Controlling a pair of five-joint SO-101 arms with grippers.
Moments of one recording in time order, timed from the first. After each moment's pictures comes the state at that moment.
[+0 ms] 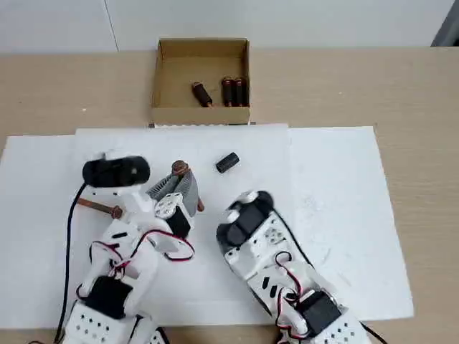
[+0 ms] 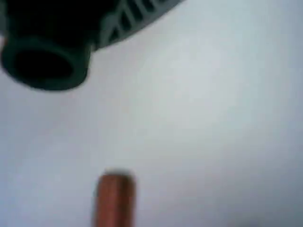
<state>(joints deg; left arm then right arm) 18.4 -84.0 77.5 37.8 34.2 -40.7 -98.8 92.0 45.9 1.5</state>
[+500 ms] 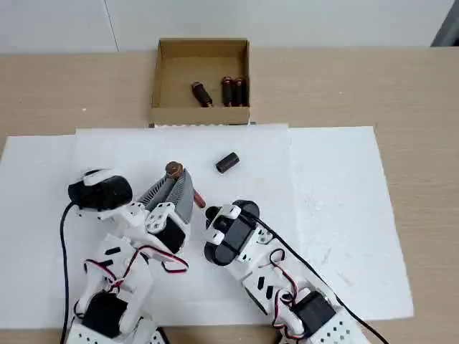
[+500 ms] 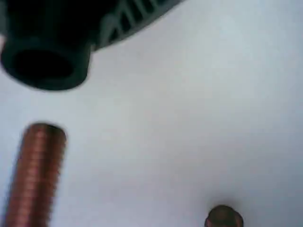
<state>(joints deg) 19.2 -100.0 83.9 37.4 36.9 -42.5 -98.8 95.7 33.1 11.0</state>
